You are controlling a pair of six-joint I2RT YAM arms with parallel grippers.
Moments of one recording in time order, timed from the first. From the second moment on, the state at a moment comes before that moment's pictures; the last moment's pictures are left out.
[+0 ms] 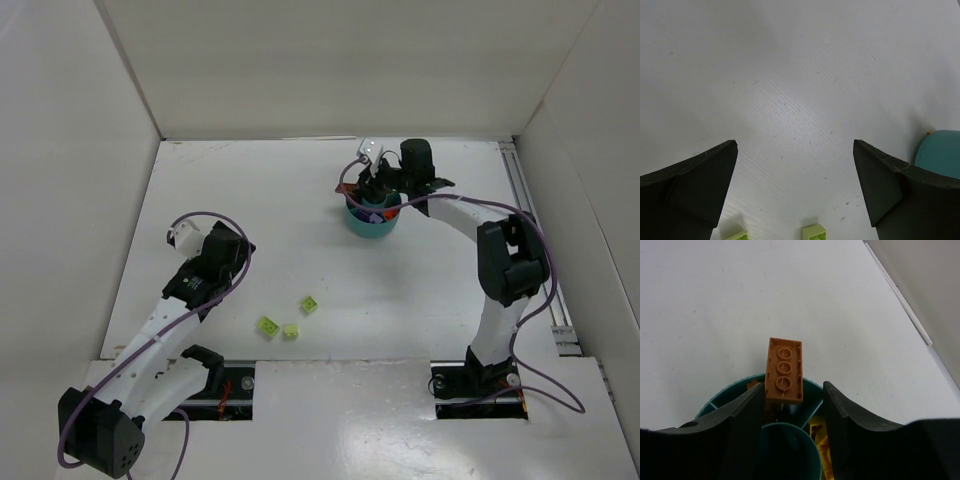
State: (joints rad) left arm -0.41 0.85 0.64 -0.58 -0.53 -1.12; right arm 0.33 1.90 1.35 0.10 -0.63 -0.54
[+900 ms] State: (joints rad) left arm -0.40 1.57 1.01 -0.12 -0.01 -0.45; right arm 0.31 1.60 1.18 0.06 -0.57 -0.50
